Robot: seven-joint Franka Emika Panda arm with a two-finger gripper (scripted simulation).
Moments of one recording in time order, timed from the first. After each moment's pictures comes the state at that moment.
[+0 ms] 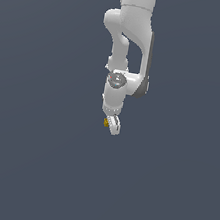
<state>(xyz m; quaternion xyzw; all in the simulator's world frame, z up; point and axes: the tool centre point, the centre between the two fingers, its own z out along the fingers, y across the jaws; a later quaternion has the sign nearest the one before) -0.080 0.008 0.022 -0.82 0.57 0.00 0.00</state>
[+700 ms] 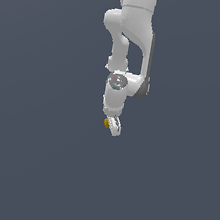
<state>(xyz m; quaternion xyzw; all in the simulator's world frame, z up) -0.075 0.012 0.022 -0.82 0.57 0.00 0.00</state>
